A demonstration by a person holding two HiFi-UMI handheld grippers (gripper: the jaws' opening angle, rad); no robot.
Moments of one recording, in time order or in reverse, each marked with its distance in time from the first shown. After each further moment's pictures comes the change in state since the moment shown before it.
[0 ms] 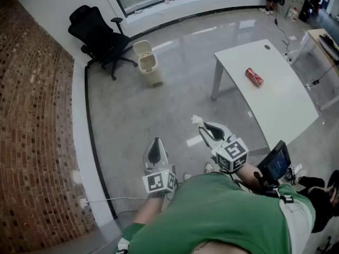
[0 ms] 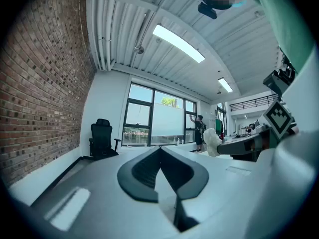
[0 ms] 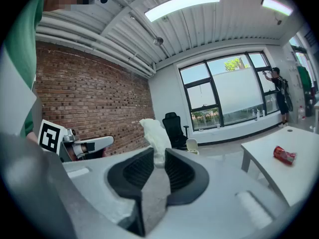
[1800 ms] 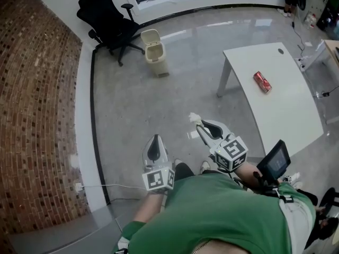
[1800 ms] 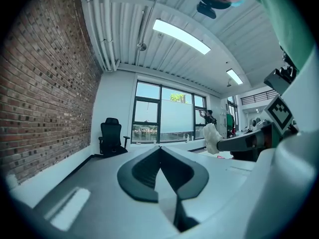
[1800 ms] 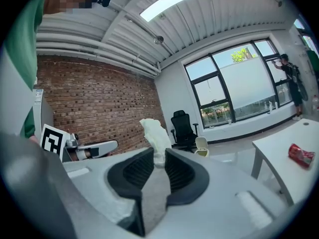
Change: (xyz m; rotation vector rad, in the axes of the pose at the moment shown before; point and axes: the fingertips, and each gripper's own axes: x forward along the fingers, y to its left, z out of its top) left arm 0.023 -0.020 -0.017 0.025 0.037 0.129; right arm 0.018 -0.033 -0.002 0.030 0.005 0.141
